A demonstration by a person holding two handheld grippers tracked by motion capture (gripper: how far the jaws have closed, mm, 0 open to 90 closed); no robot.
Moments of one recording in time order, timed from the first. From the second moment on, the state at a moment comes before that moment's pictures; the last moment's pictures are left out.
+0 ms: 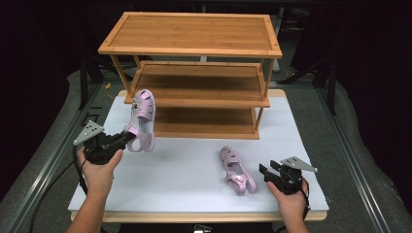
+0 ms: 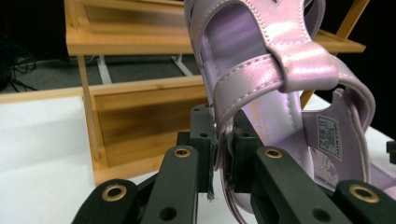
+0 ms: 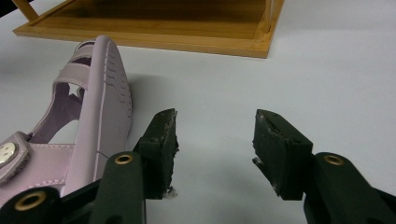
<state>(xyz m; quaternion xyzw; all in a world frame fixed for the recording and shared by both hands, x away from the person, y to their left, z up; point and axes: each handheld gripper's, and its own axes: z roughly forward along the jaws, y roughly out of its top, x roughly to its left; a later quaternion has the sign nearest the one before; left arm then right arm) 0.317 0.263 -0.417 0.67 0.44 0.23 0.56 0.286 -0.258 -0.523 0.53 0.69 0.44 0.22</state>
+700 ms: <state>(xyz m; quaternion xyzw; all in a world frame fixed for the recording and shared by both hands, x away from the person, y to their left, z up) 0.362 0.222 -0.384 0.67 0.45 0.22 0.55 0.286 -0.260 -0.522 0.53 0.68 0.45 0.22</state>
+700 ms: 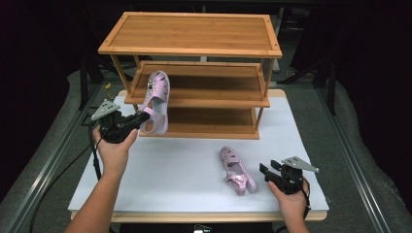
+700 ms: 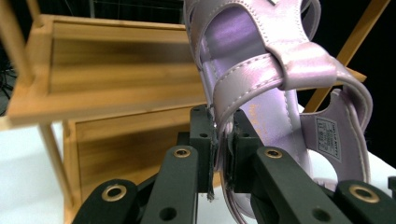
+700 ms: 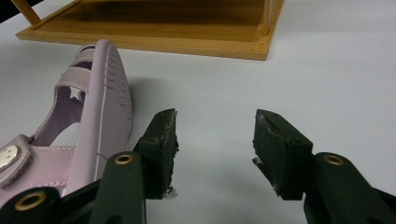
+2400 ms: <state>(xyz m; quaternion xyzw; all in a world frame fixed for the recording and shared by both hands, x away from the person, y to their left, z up) 0.495 0.152 -0.356 0.65 0.55 0.21 0.49 0.288 -0.259 -0.524 0.53 0.68 0.46 0.21</state>
